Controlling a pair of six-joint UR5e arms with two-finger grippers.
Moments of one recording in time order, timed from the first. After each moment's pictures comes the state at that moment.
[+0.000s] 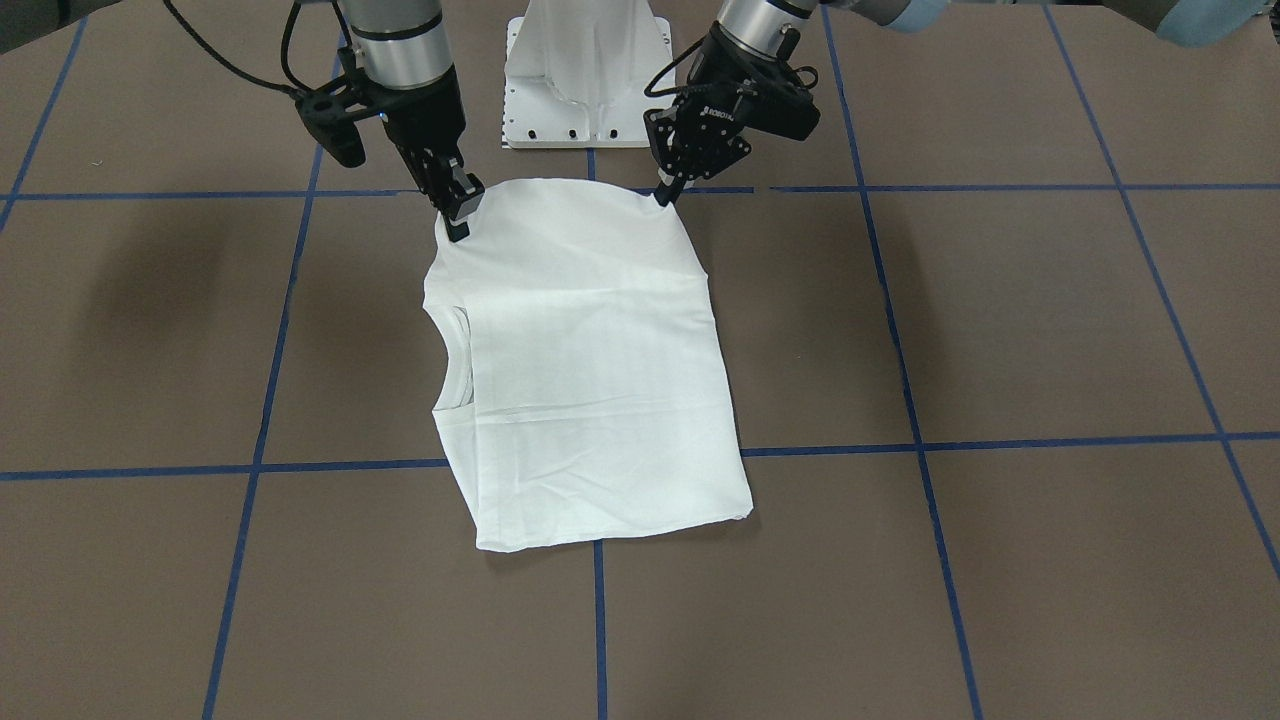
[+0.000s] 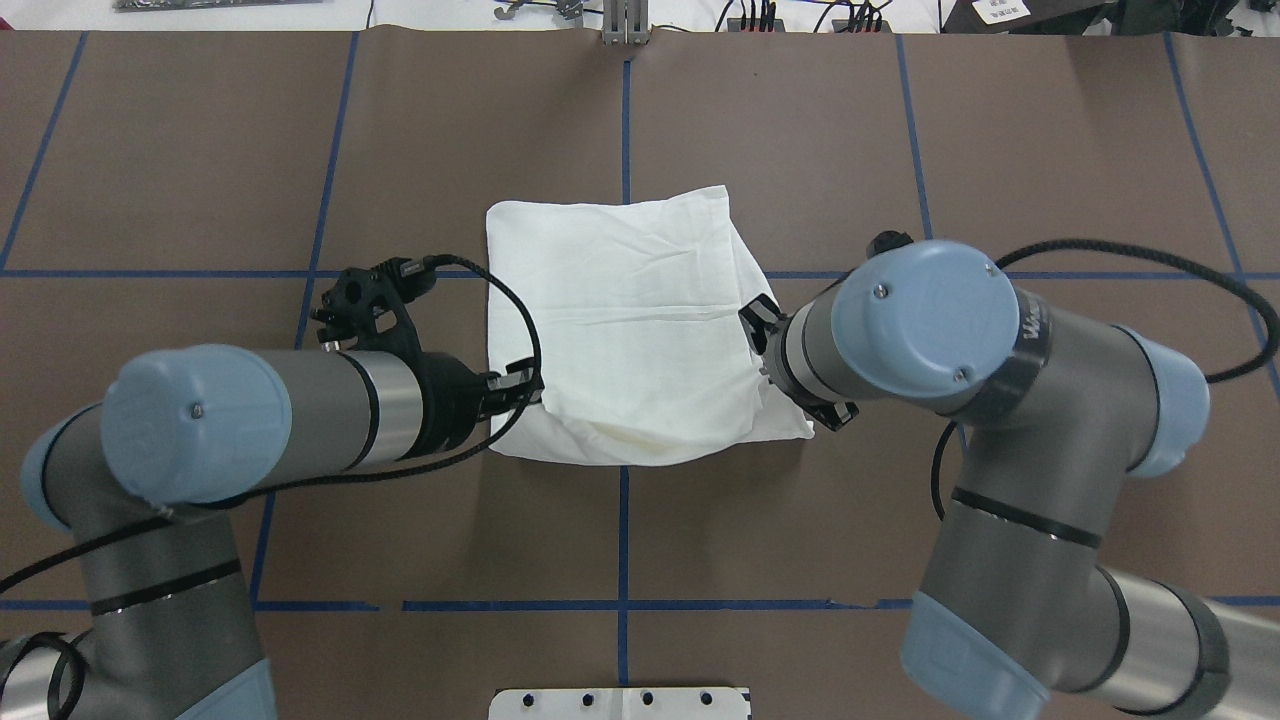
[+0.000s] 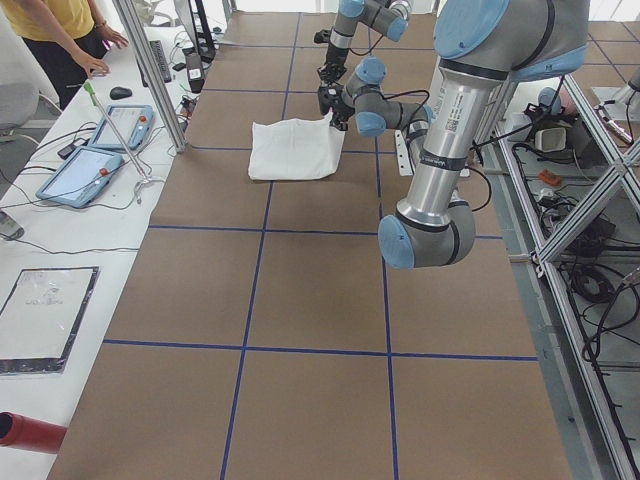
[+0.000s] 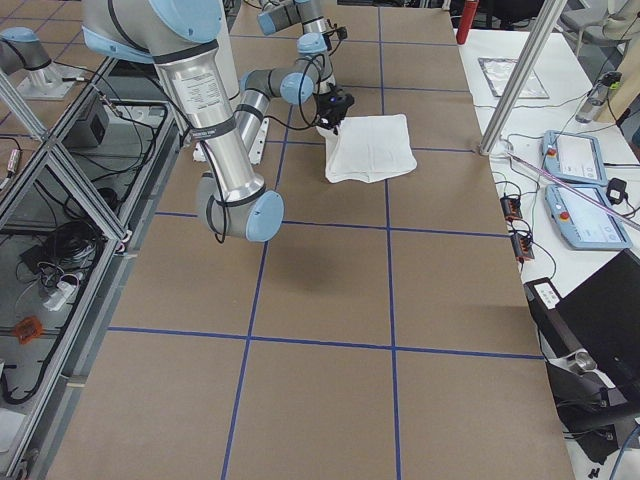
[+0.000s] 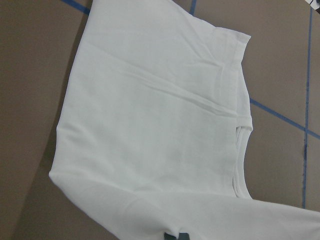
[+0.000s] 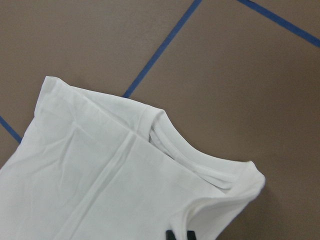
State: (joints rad) left arm -0.47 -2.01 -2.03 -1.91 -1.63 -1.57; right arm 0.54 -1.04 2.01 -1.70 1.70 2.11
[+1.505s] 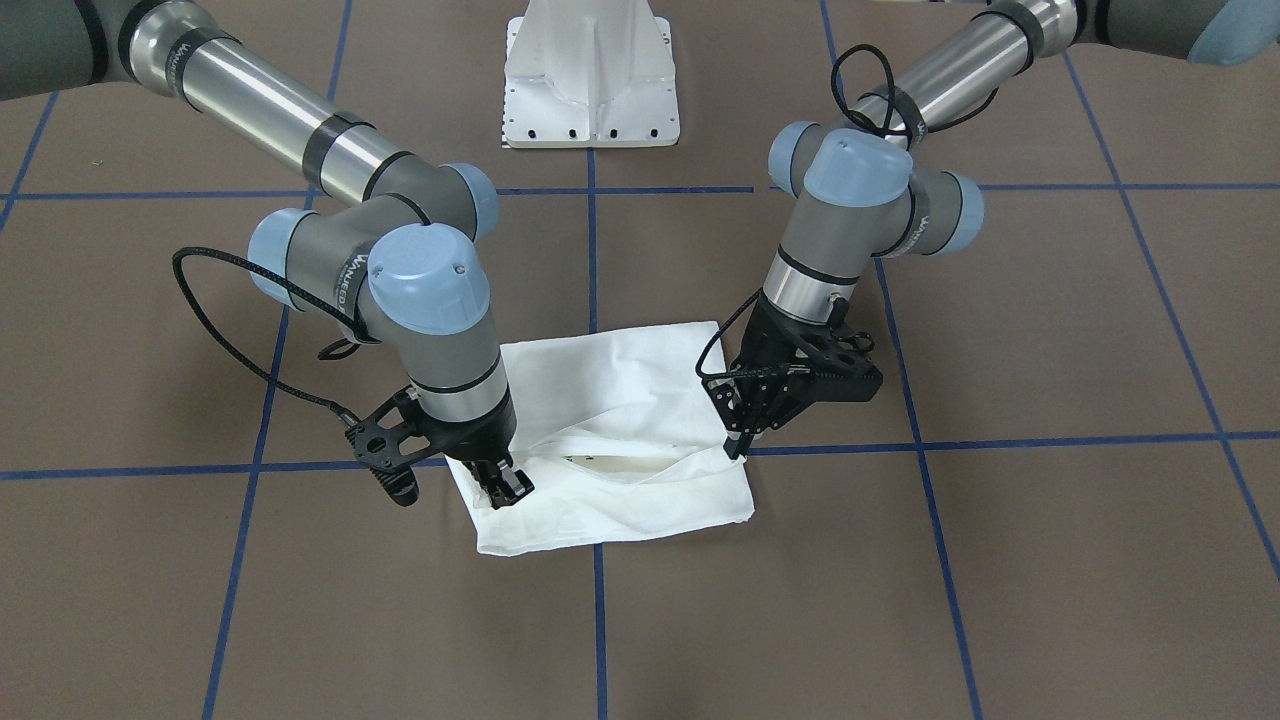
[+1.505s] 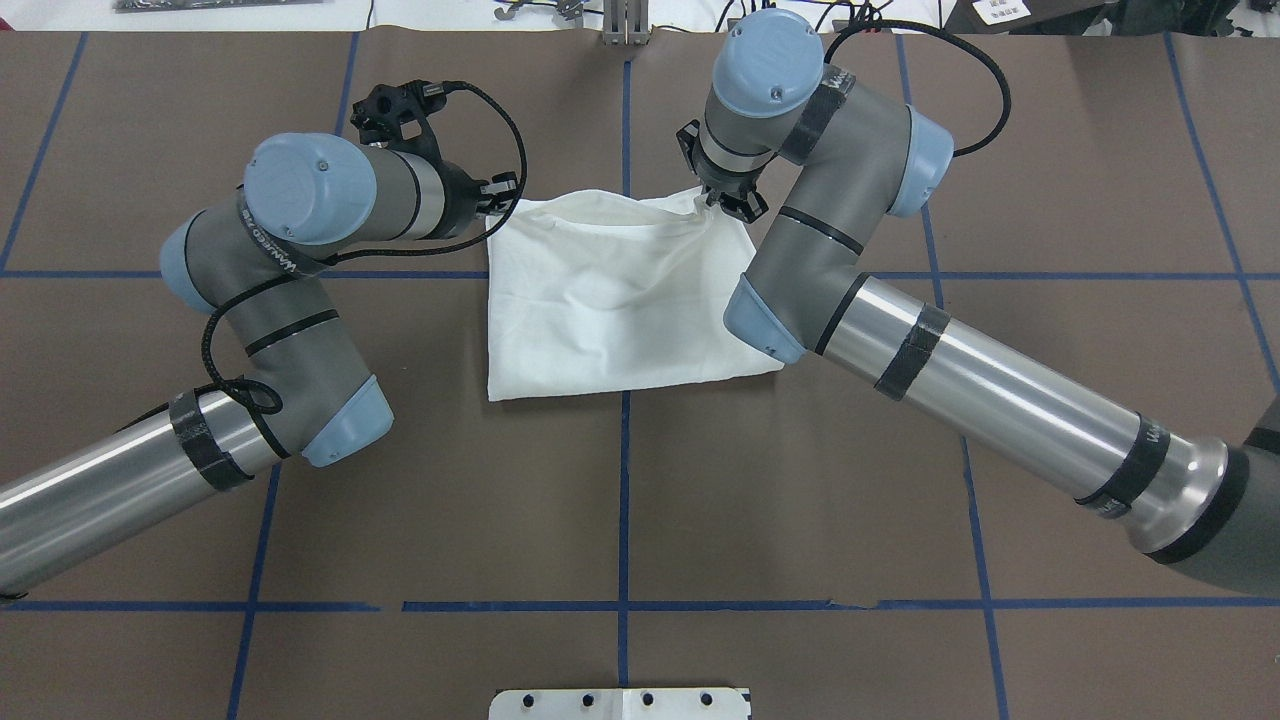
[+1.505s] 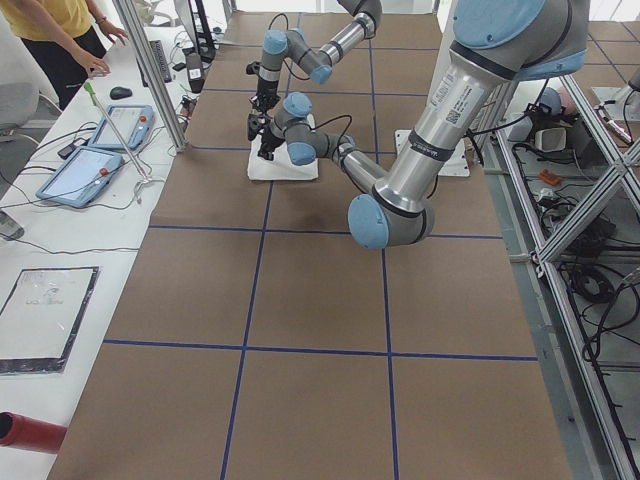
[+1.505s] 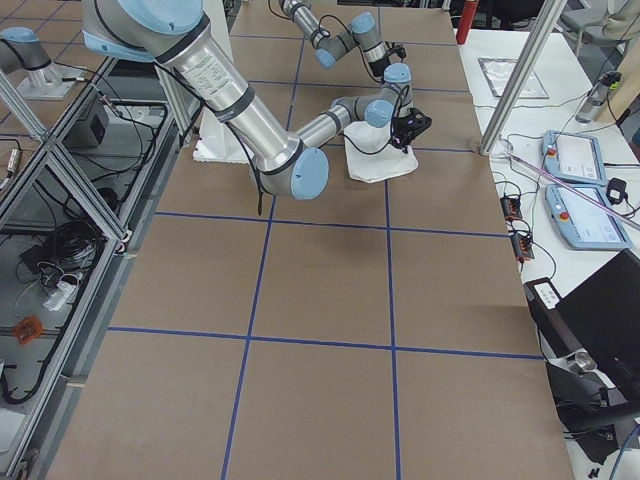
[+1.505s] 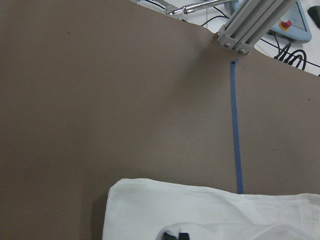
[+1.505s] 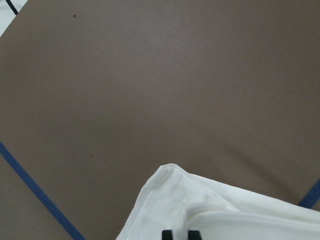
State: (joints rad) left arm -0.70 -2.19 -1.42 -2.27 -1.66 -1.37; right arm 0.74 -0.68 1.18 -1.26 1.83 1.95
